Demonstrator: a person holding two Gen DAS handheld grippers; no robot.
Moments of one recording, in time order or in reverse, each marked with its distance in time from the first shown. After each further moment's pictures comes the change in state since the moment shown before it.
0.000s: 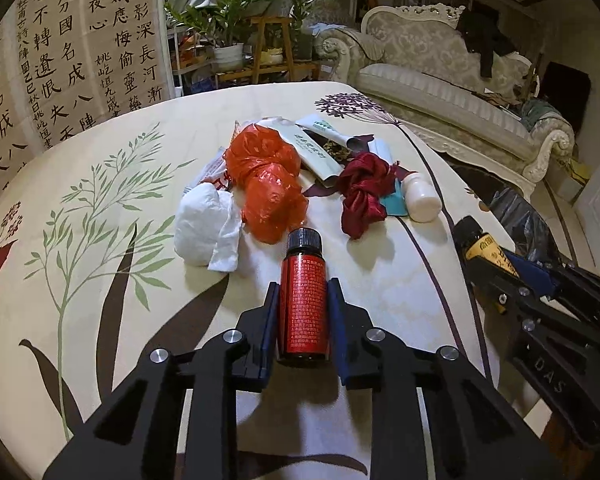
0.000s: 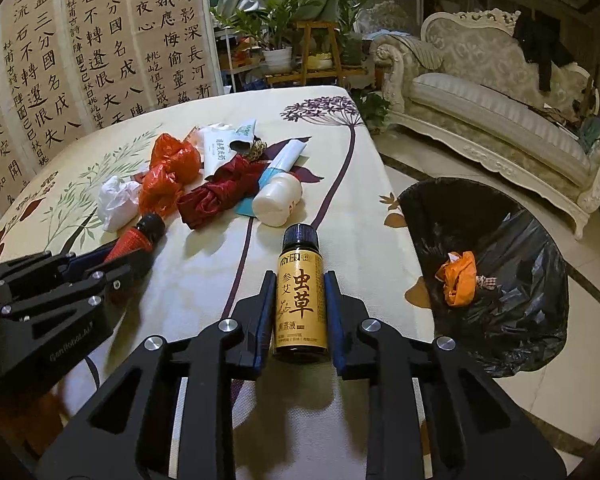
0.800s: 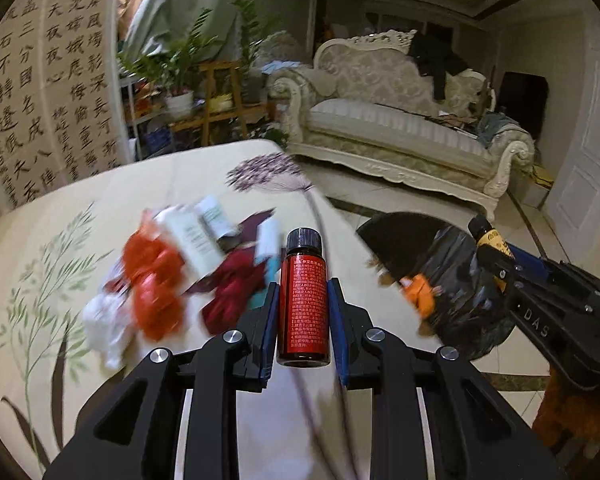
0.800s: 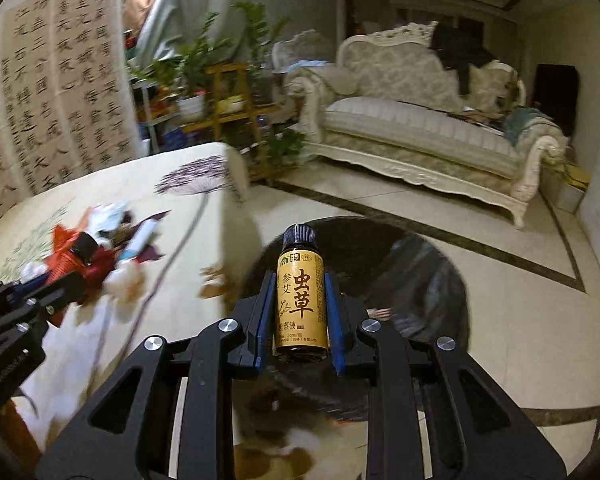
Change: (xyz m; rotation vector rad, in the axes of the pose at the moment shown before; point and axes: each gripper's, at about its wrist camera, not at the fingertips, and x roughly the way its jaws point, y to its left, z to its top) left arm -0.006 -0.076 0.048 0.089 -0.150 -0.121; right arm -0.031 -0.111 0.024 0.156 -0.134 -0.254
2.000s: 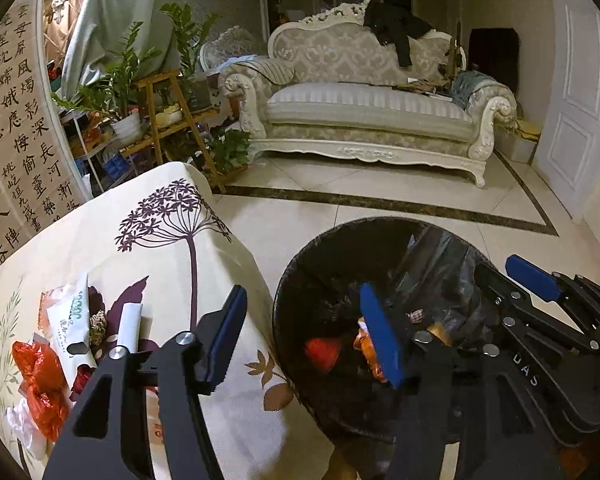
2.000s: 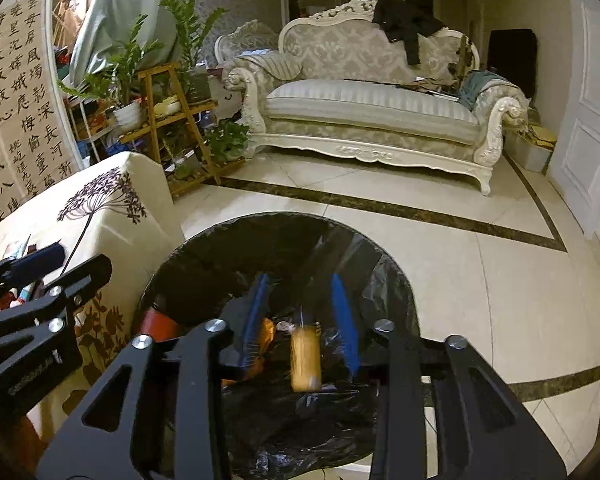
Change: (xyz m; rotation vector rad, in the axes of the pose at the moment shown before) left arm 0.085 -0.088 0.040 0.170 0.049 -0.019; right arm 0.058 -0.073 0.004 0.130 0.036 -0.113
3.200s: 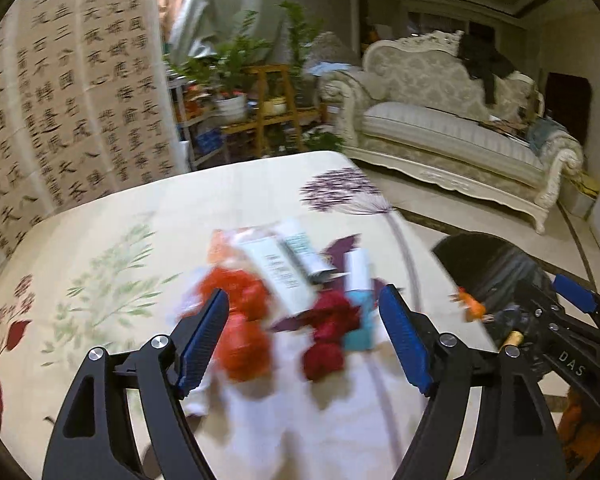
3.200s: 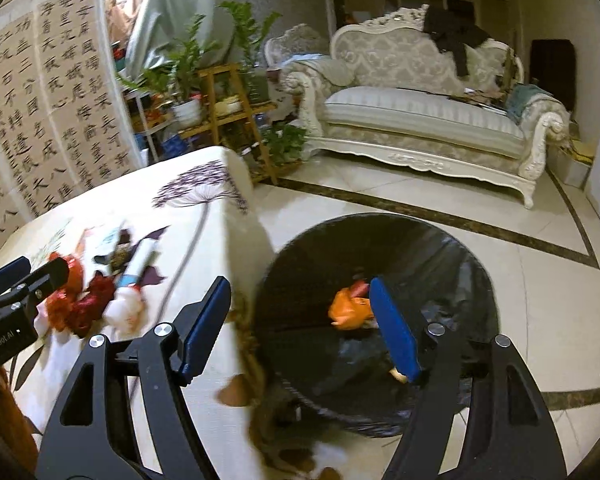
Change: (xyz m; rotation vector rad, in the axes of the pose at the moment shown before) left arm -0.089 0.128 -0.050 -0.221 -0.027 0.231; right arm -0.047 0.096 -0.011 -0.079 -0.003 0.186
